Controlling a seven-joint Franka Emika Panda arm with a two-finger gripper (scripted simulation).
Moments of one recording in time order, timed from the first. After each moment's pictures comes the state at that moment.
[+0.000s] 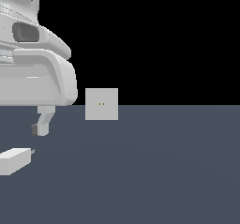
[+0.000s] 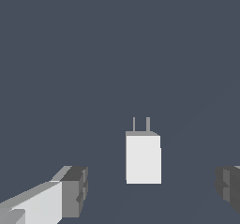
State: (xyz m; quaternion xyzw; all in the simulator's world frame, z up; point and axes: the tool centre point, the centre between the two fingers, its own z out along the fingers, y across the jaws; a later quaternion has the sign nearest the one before) arm -0.112 0.170 0.061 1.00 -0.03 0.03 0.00
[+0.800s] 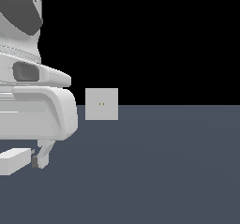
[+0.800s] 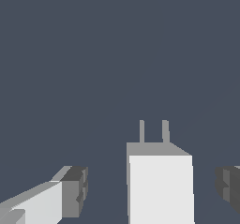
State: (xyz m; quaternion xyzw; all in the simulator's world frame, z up) arm -0.113 0.169 0.013 1.00 -0.03 0.03 0.00
